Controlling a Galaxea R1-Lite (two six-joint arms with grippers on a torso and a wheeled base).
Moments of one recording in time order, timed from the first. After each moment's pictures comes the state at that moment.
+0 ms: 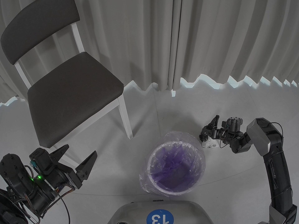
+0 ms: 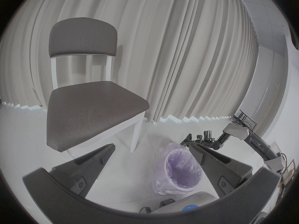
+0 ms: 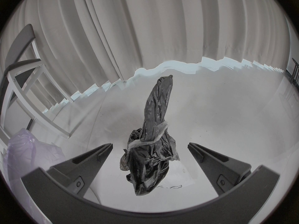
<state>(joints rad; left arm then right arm) -0.62 1.40 -0.02 -1.28 0.27 -0.18 -0.01 2.86 -1.67 -0.77 0.19 0.12</state>
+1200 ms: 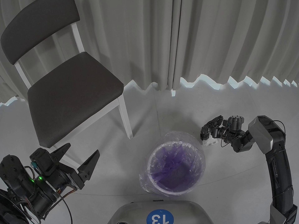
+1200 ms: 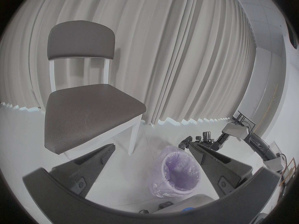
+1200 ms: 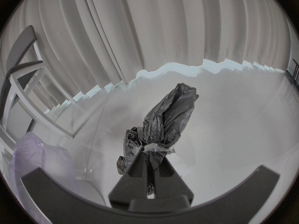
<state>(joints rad) -0.67 1.41 -0.02 -1.32 0.31 -0.17 0.00 2.79 -1.58 -0.80 0.20 0.13</state>
